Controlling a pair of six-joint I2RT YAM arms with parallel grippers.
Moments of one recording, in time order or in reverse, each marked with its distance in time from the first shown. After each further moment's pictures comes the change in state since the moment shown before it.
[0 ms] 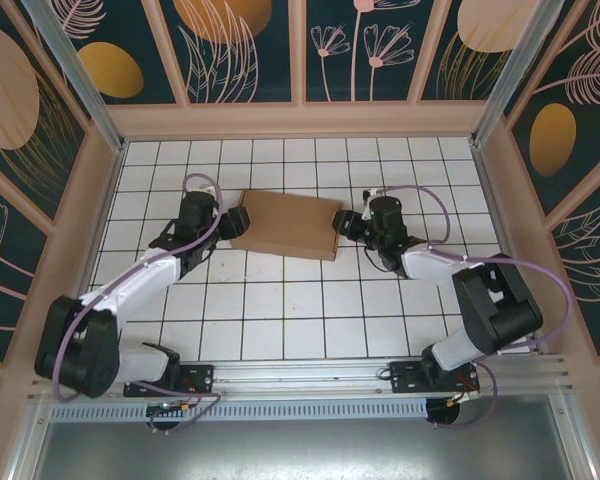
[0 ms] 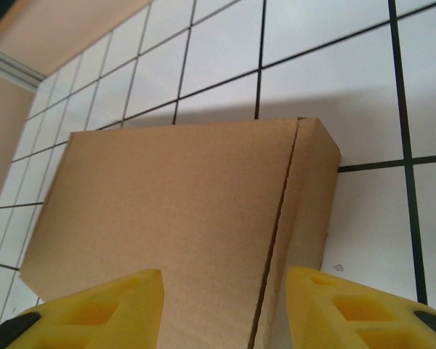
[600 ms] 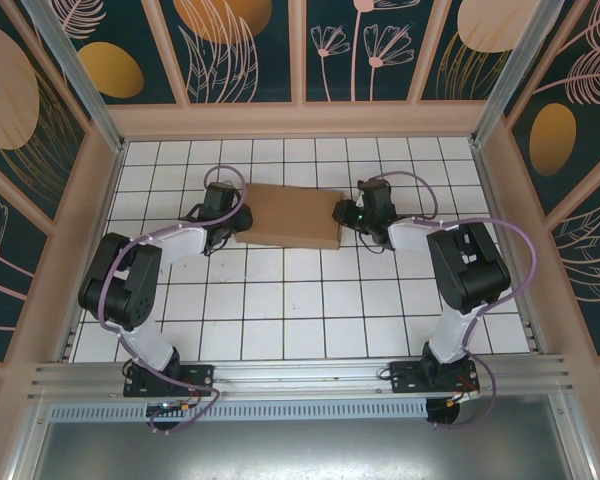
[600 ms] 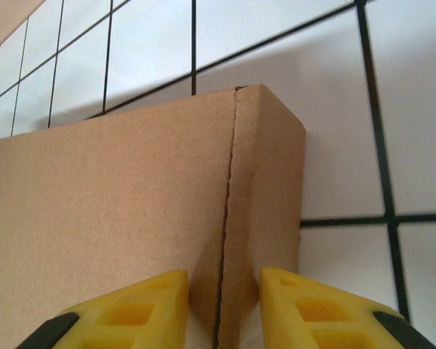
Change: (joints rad) left arm 0.013 0.375 0.158 0.092 -0.007 -0.009; right arm -0.070 0.271 0.239 -0.100 -0.030 -0.006
